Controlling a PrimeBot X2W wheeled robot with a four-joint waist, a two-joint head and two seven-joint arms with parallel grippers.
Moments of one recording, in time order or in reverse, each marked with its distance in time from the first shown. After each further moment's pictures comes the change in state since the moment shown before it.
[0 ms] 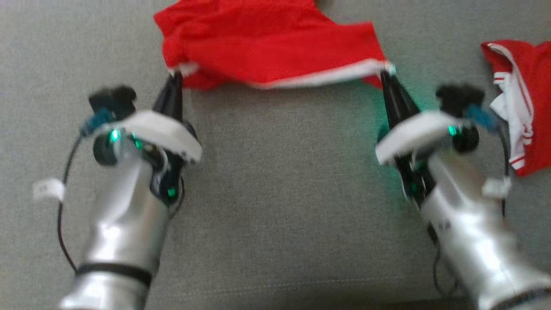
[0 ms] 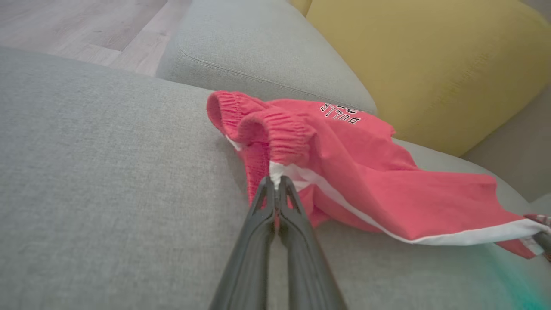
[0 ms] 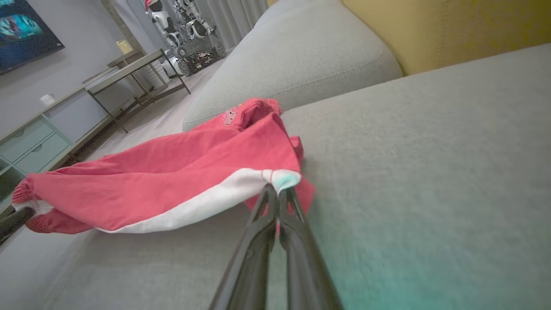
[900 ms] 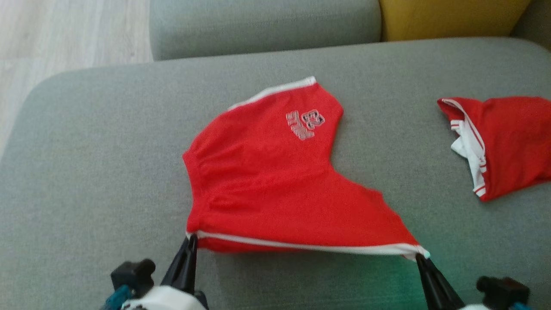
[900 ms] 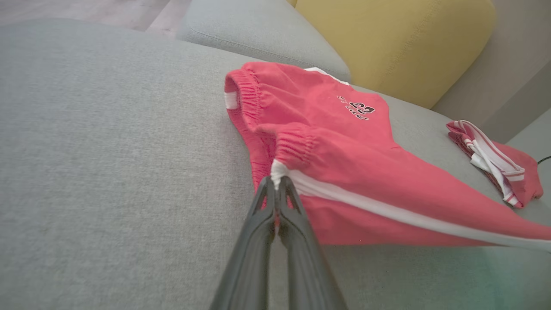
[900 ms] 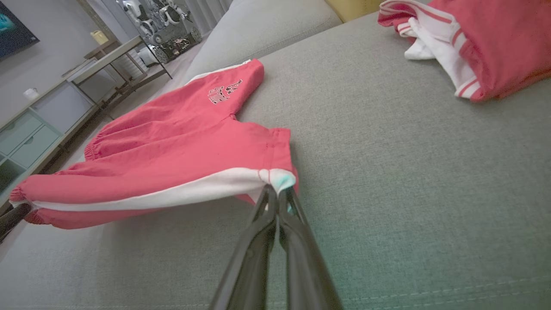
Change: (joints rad) left arm 0.844 0.047 -0.031 -0.689 0.096 0.132 0.085; right arm 1.067 0.052 -0.337 -0.918 -0.226 0.000 0.300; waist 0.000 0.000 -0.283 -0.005
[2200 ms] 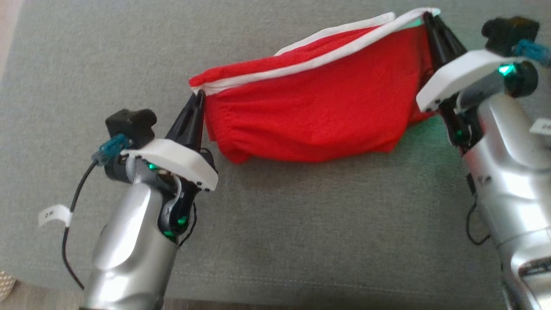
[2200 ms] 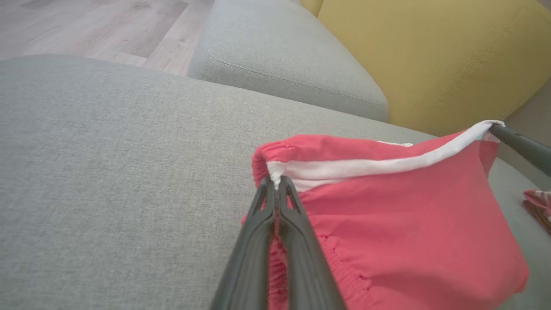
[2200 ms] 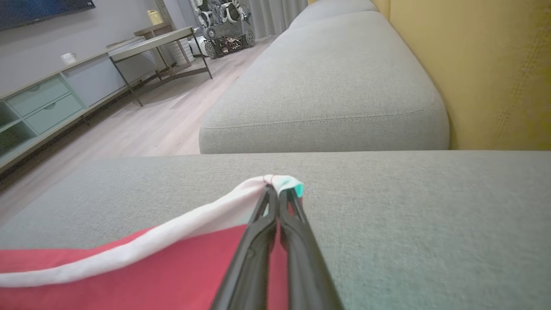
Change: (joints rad) left arm -0.564 -0.013 -0.023 0.183 -0.055 -0.053 0.088; right arm -1.129 -0.137 0.167 0.753 0.033 0.000 -0.081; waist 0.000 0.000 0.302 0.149
